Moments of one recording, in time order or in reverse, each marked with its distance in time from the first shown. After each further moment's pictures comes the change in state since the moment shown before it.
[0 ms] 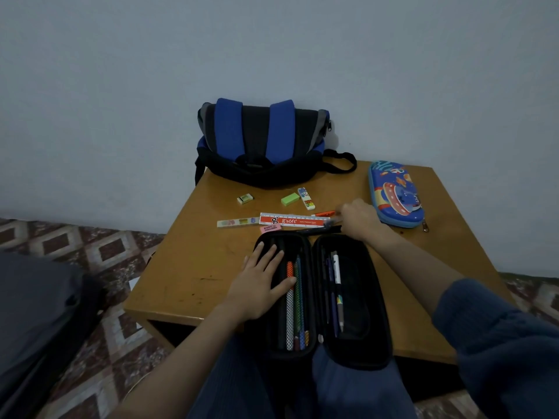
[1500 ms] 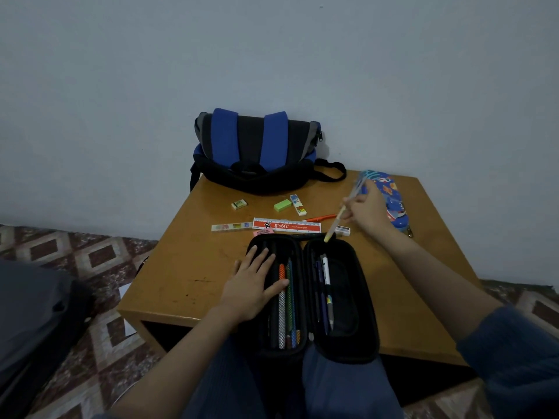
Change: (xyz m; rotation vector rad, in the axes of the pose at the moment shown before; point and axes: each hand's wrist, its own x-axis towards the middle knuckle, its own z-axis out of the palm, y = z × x) left_hand -0.002 0.001 0.003 0.012 0.062 -0.023; right_hand -0.017 0.018 -0.020 1.280 0.309 0.238
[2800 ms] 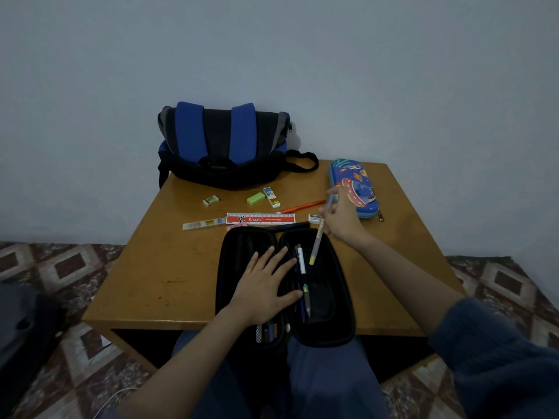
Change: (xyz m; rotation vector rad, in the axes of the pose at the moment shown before) left_hand 0.006 0.052 0.016 0.123 -0.027 0.243; right_hand -0.026 0.027 -0.009 -0.159 -0.068 -0.022
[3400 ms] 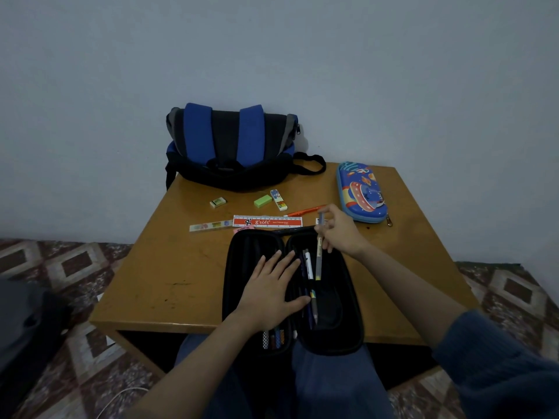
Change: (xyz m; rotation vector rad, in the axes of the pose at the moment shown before) left_hand 0.000 0.002 0.001 0.003 0.017 -0.021; right_hand -0.004 0.006 0.016 -0.057 -0.193 0.051
